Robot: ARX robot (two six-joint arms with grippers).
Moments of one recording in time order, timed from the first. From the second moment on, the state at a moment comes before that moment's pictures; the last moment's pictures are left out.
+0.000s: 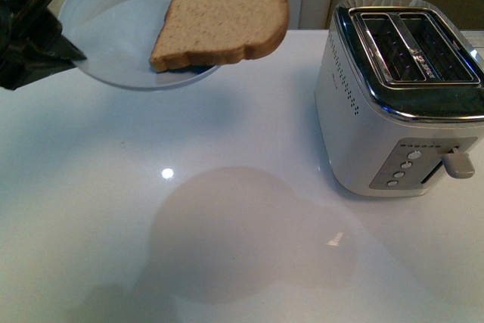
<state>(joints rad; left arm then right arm) -0.10 1.78 0.92 0.08 0.21 -0.82 0.00 0.00 0.03 0.00 0.00 0.00</state>
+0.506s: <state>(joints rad) -0.37 1.77 1.07 0.00 0.18 -0.95 0.00 0.00 0.03 0.00 0.00 0.00</state>
